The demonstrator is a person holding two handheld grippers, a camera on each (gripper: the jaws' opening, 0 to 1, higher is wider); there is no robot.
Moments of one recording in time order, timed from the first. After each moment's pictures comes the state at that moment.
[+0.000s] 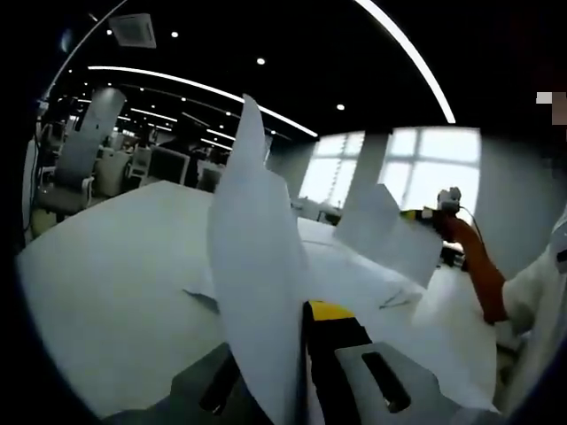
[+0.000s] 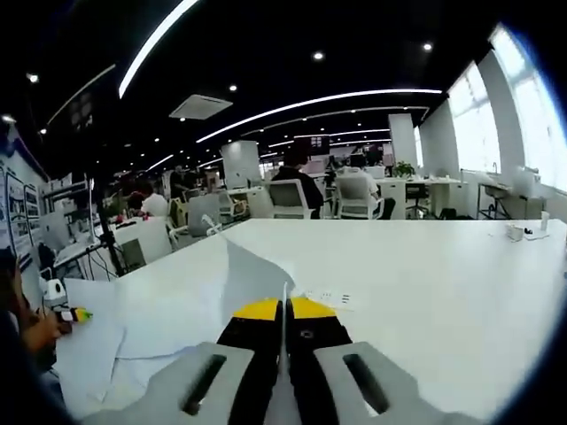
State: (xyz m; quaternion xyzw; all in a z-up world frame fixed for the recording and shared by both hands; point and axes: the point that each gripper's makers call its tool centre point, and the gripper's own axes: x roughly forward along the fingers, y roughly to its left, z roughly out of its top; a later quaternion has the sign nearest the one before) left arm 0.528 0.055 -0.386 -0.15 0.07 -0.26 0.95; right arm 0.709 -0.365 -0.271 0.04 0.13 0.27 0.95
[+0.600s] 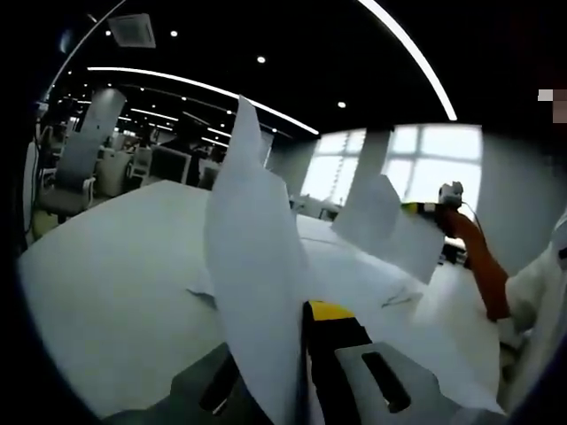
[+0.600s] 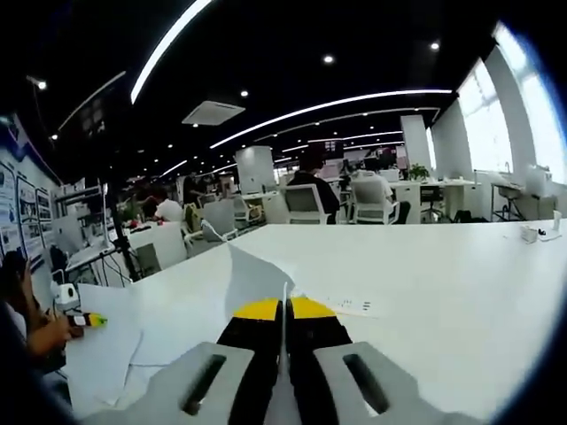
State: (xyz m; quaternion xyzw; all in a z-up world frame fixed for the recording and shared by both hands) left arm 0.530 0.055 -0.388 -0.15 0.07 -0.25 0.95; right arm 0.705 -0.337 -0.262 0.04 0.11 0.31 0.94
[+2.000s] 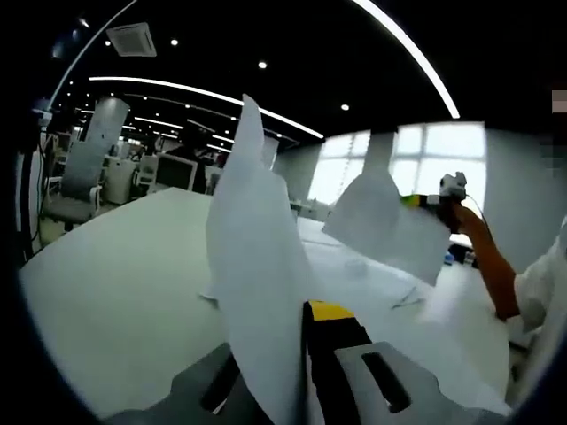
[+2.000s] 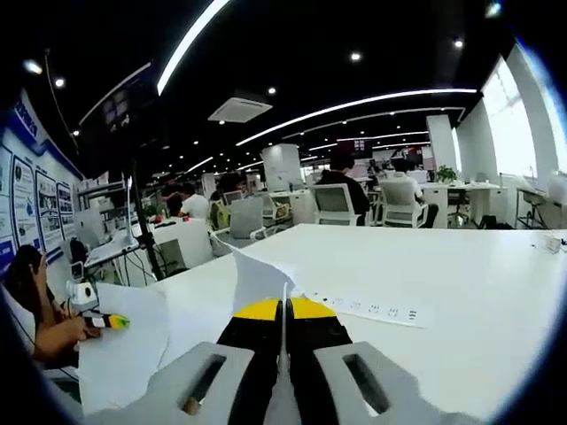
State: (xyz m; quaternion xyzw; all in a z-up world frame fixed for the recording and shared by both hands) left arm 0.536 0.067 -0.388 -0.15 0.06 -0.23 0.96; right arm 0.696 -0.272 -0.254 0.04 0.11 0.37 0.92
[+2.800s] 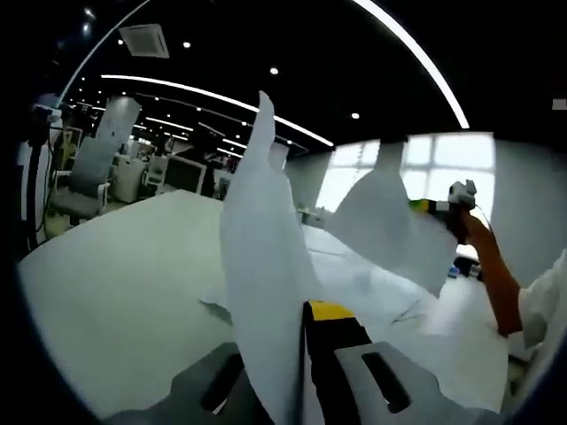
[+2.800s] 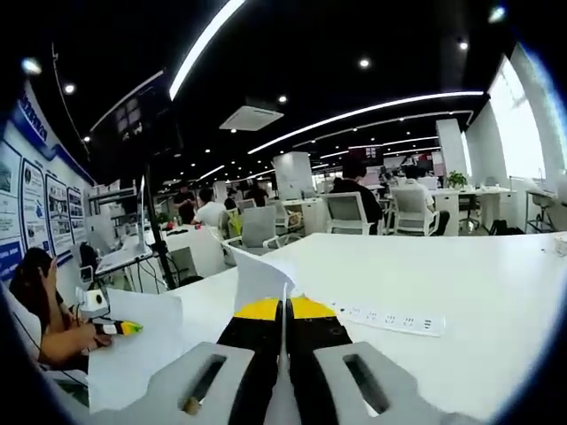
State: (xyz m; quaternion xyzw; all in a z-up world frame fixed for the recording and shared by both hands) left arm 0.536 0.065 -0.370 -0.19 0.03 -0.20 0.96; right arm 0.680 -0.255 -0.234 0.05 0.09 0.40 0.91
